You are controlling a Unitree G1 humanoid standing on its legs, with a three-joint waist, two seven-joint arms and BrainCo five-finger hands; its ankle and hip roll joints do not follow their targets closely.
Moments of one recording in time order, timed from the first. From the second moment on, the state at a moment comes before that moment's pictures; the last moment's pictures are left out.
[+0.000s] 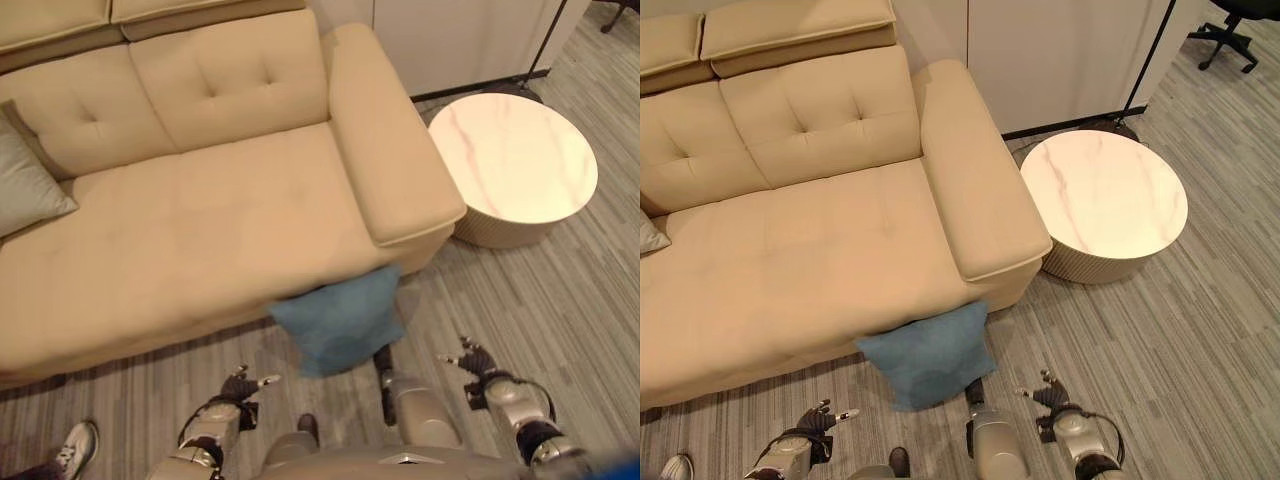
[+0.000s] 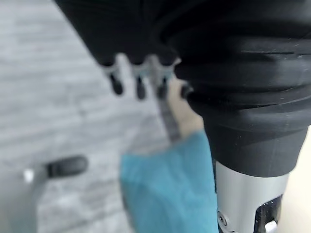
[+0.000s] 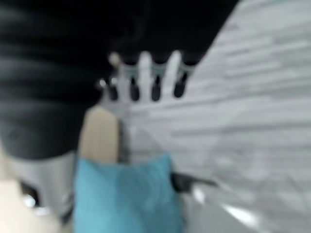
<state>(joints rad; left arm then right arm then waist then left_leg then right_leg) -0.13 0.24 -0.15 1.21 -0.26 -0.07 0.09 -0.18 -0.30 0.25 1.01 0.13 -0.03 -0.11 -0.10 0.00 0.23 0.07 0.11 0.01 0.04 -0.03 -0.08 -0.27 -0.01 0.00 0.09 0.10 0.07</state>
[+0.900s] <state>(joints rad) -0.18 0.30 -0.15 1.10 -0.38 -0.10 0.15 -0.29 -0.29 0.32 0.86 0.11 -0.05 -0.12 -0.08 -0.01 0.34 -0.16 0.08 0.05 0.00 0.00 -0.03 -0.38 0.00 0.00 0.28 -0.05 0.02</state>
